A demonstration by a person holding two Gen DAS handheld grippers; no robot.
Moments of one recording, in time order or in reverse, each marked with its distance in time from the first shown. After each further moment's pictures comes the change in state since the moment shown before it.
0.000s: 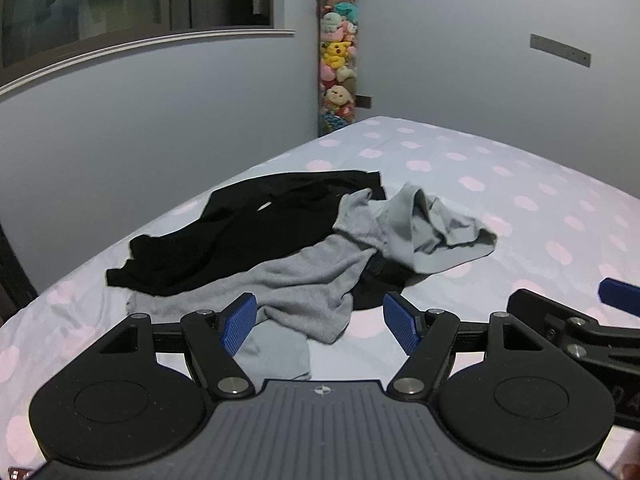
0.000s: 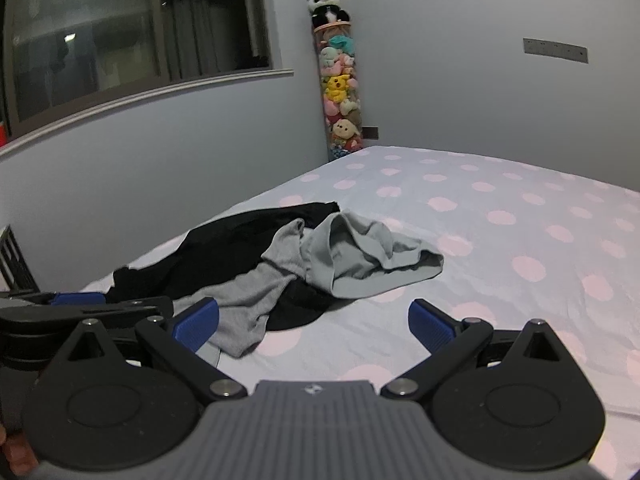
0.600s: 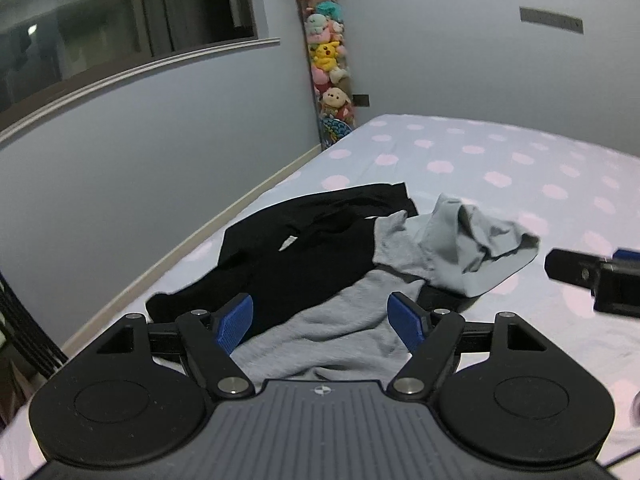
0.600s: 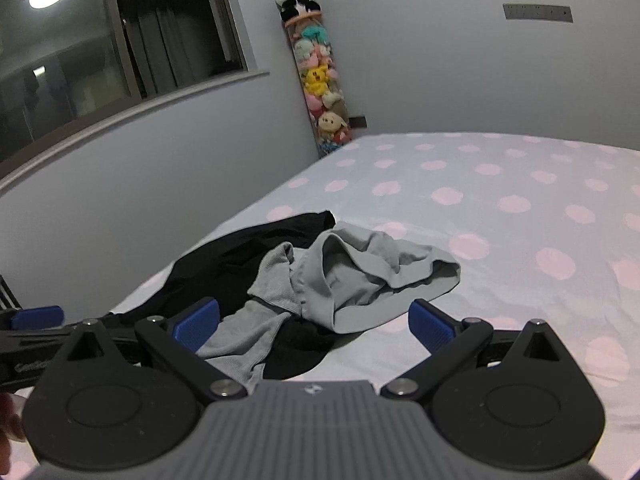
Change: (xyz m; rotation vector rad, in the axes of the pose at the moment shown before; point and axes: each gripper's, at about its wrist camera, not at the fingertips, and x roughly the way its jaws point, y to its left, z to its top) left arm 0.057 0.028 0.042 0.152 0.003 0.079; right arm 0.087 -0.014 0.038 0.120 0.031 0.012
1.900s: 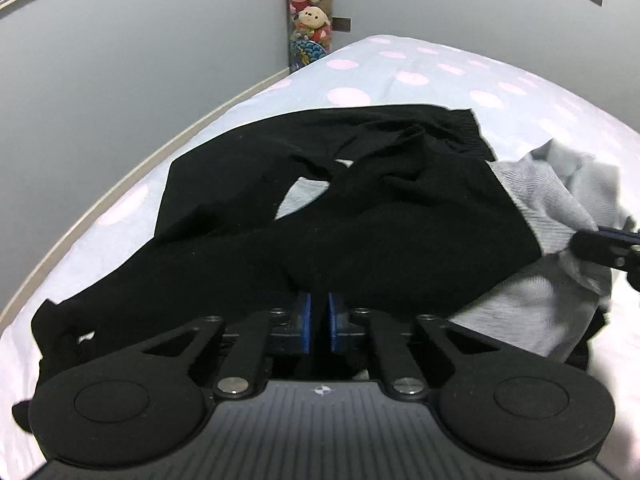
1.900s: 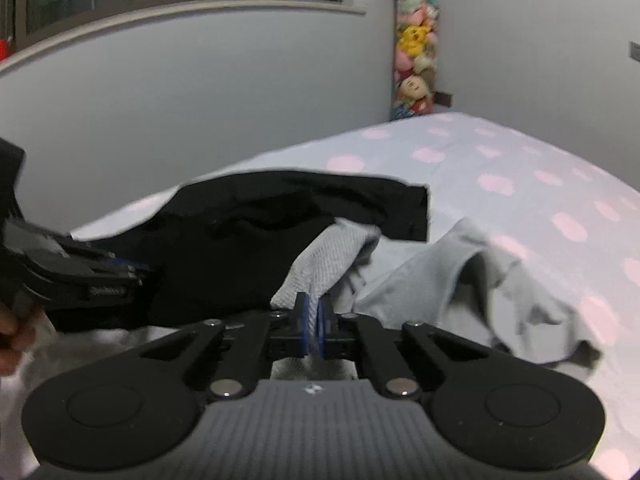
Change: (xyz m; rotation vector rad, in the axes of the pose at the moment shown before) left arm 0.221 0.075 -0.003 -0.090 0.226 -0.204; right arm 0.183 0.058 0.003 -0.318 0.113 0.086
